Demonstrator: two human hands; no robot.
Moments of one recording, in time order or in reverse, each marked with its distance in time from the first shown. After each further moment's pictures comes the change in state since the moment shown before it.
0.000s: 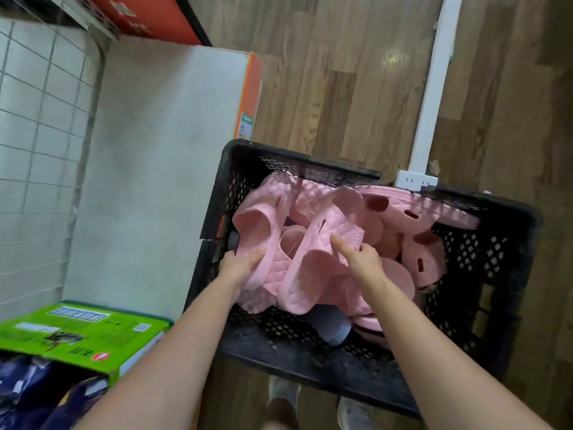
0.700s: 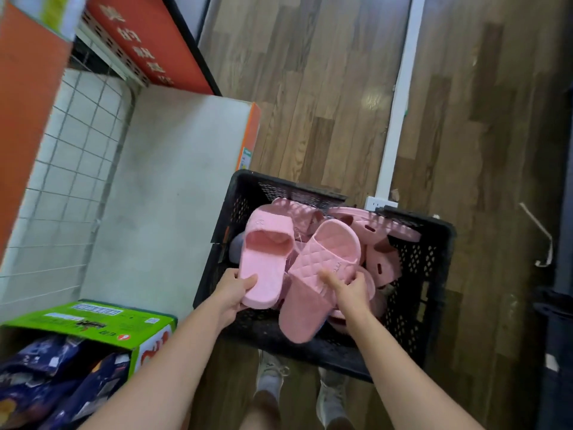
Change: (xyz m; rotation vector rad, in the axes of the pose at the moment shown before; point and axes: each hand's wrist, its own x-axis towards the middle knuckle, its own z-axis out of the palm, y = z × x) left_hand -0.124 0.010 -0.021 -0.169 -0.152 0.007; right_hand -0.104 0.007 -0.026 0.042 0.124 -0.030
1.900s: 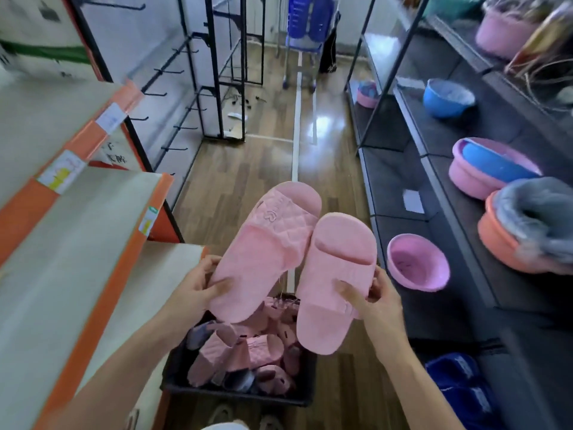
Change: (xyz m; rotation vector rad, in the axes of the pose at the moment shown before) left_hand -0.495 0.085 -0.014 0.062 -0.426 0.956; right_hand -0.428 -0.118 -0.305 0.269 0.100 -0.884
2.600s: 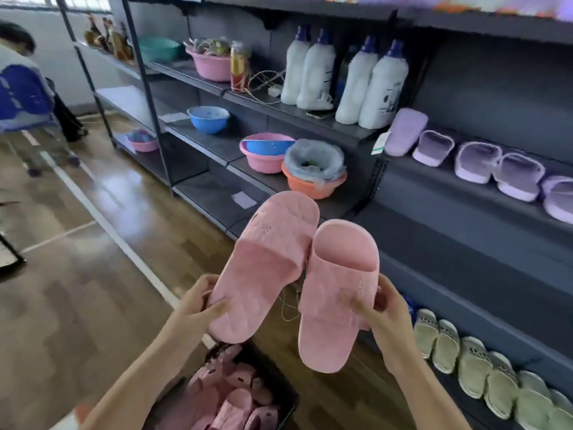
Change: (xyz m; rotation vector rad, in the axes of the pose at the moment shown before) left_hand 0.036 0.063 0.056 0.227 -0.834 0.165; right_hand -0.161 -0.032 0.000 0.087 0.916 0.014
